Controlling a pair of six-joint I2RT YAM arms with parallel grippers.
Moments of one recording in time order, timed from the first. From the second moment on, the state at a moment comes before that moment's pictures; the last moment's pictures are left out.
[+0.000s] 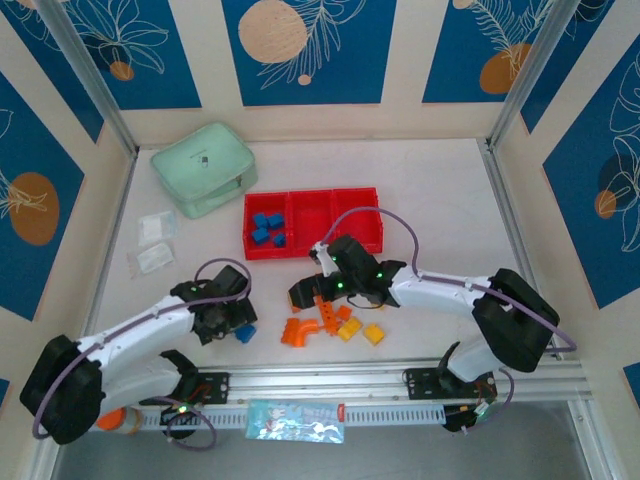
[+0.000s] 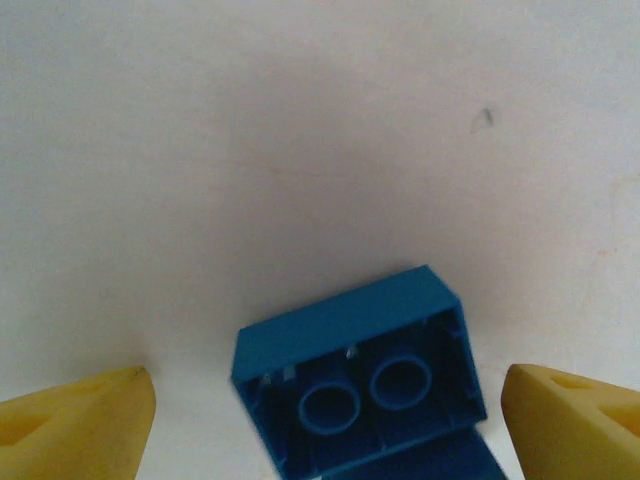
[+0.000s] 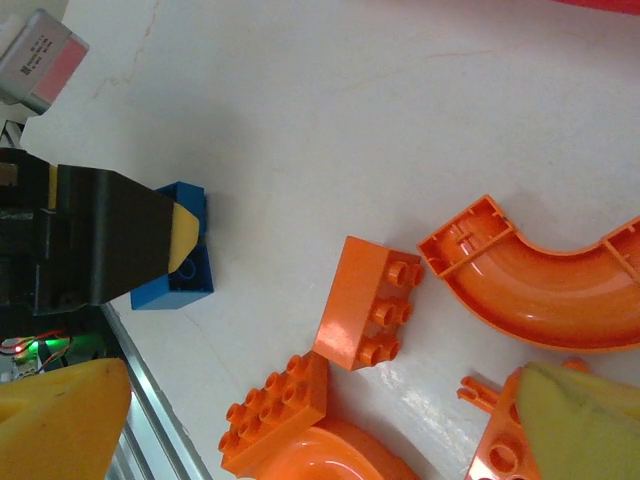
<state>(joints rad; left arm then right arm) -0.66 1.08 0.51 -0.80 -0.07 -1.07 0.86 1.46 0.75 -0.08 -0.35 0.53</state>
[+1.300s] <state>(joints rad) -0.60 1.39 1.06 -0.79 -0.21 -0.74 0.66 1.36 0.79 -0.14 -0.42 0.55</state>
